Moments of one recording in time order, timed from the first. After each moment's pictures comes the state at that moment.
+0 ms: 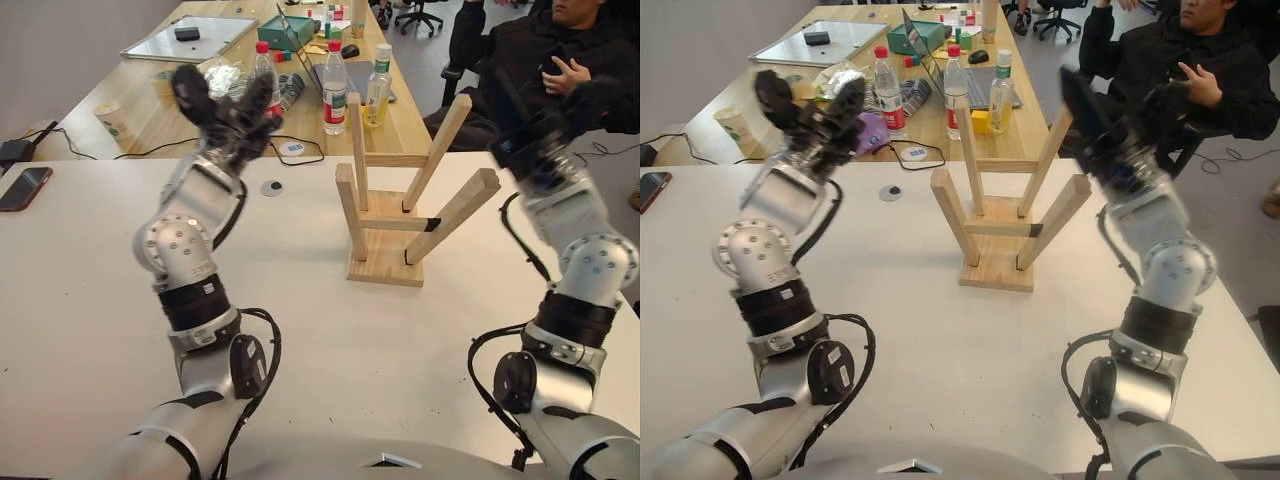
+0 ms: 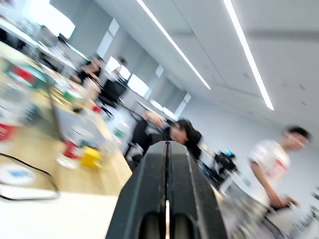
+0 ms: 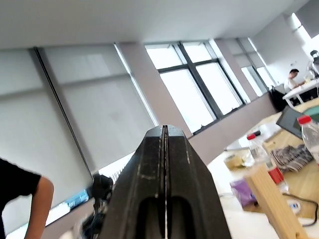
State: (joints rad) left arm -0.70 0.02 0.49 -0.23 -0.75 0.83 -0.04; right arm -0.64 -0.29 -0.52 -0.08 1.19 0.71 0.35
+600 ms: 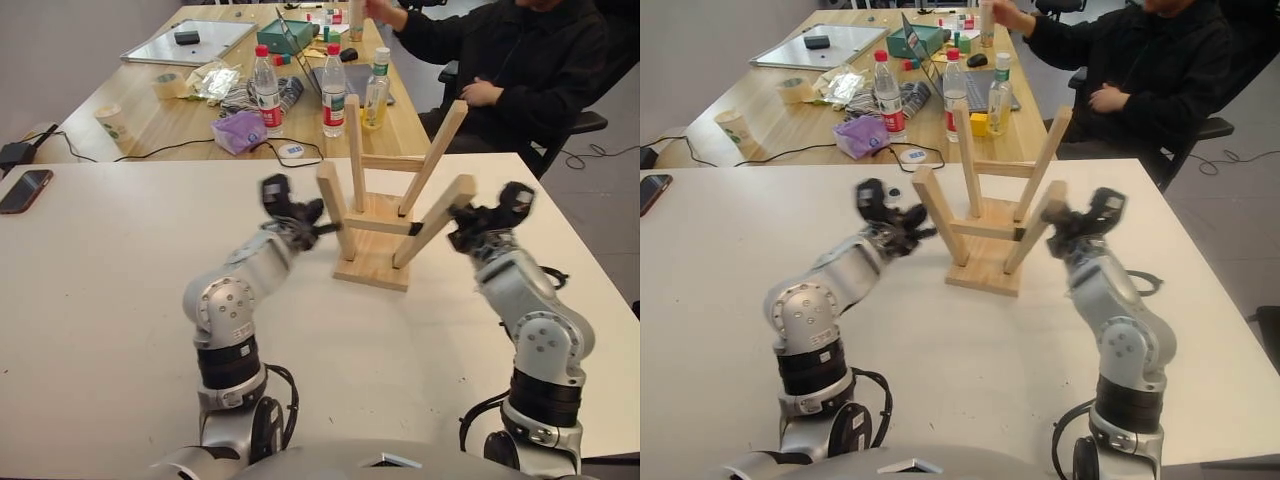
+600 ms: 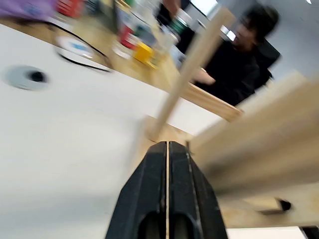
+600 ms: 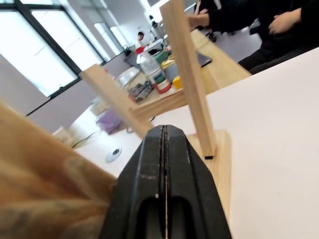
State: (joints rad) left arm -0.42 -0.14 0.18 -0.40 -0.72 1.17 0.27; right arm -0.19 -0.19 -0.21 -0.46 0.81 0.78 -0.18
